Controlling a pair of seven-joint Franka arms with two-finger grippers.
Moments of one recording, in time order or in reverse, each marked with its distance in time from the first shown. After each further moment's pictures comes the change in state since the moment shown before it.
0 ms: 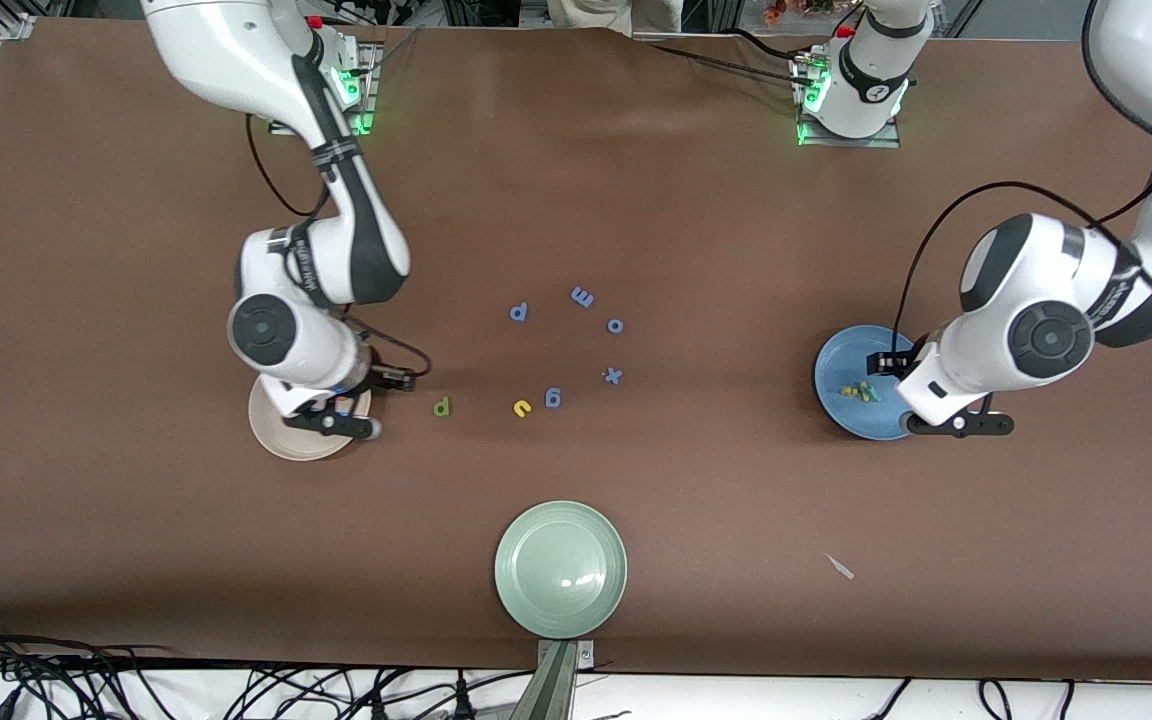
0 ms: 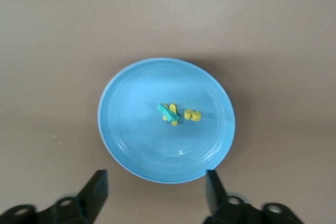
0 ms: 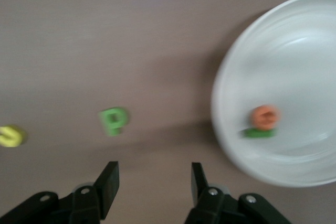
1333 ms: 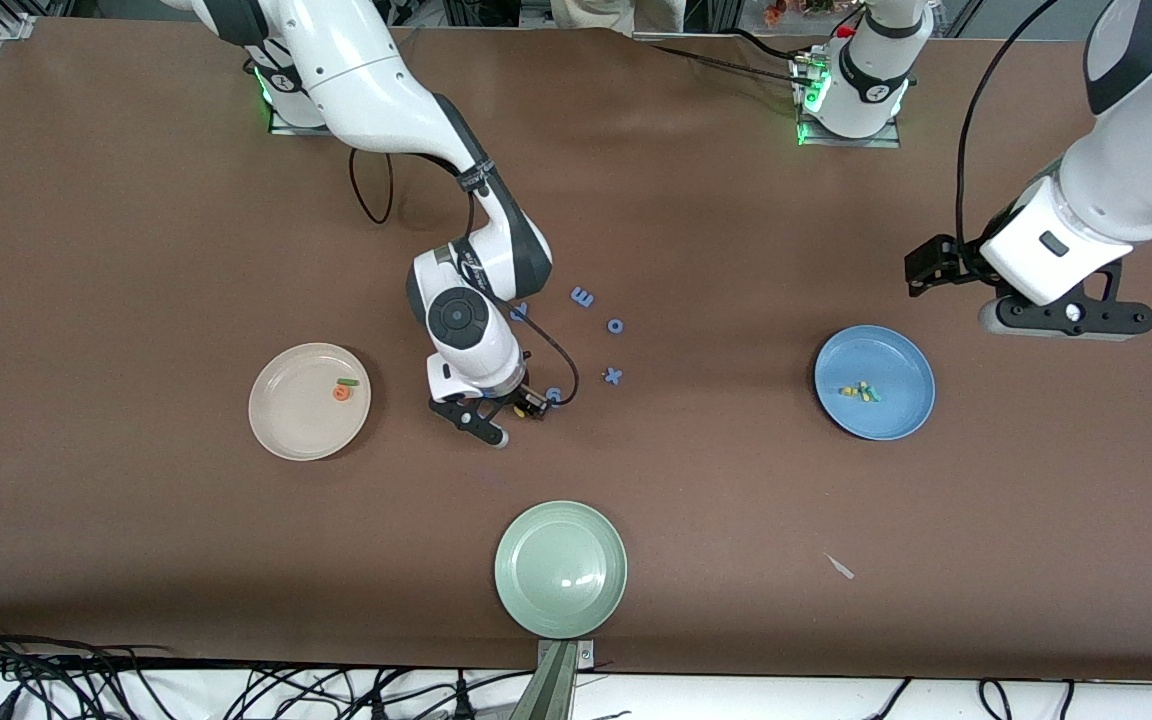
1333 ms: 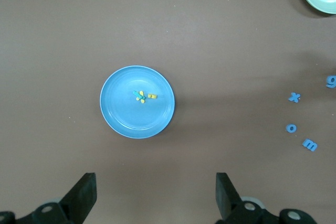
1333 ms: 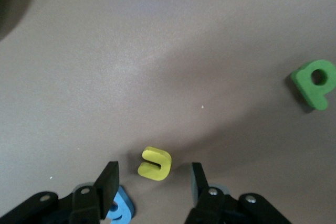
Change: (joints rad) left arm -0.255 -0.284 0.231 0.300 -0.325 -0.327 0.157; right arm 0.127 0.304 0.068 0.283 0.021 0.203 0.524
